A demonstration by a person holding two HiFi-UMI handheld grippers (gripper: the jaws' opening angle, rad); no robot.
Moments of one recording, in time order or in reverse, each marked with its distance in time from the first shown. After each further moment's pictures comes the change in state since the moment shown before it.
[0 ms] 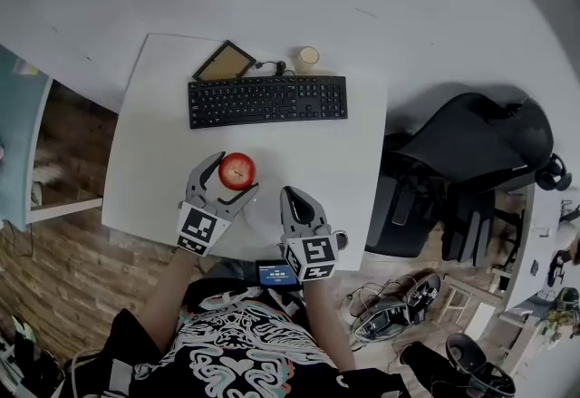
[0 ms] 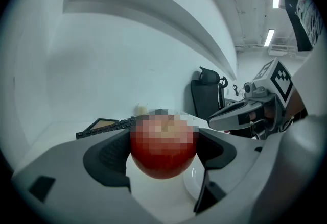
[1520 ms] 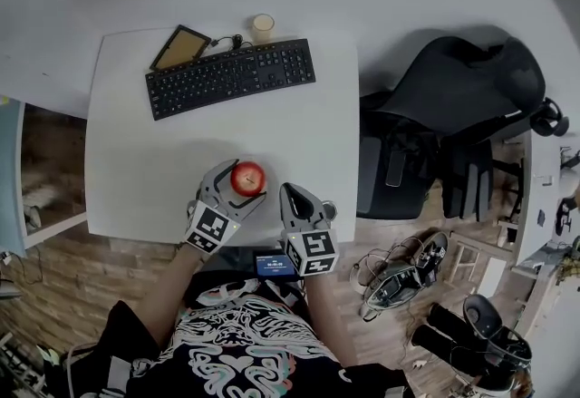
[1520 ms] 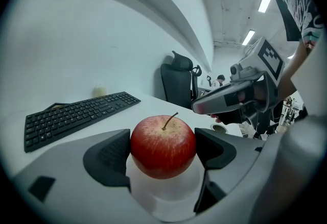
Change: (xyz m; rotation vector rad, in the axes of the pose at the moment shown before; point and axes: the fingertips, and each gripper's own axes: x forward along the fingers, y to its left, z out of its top) left arm 0.044 -0.112 -0.057 0.073 0.118 -0.283; right arm -0.053 -0.043 -0.057 0.098 0.058 -0.130
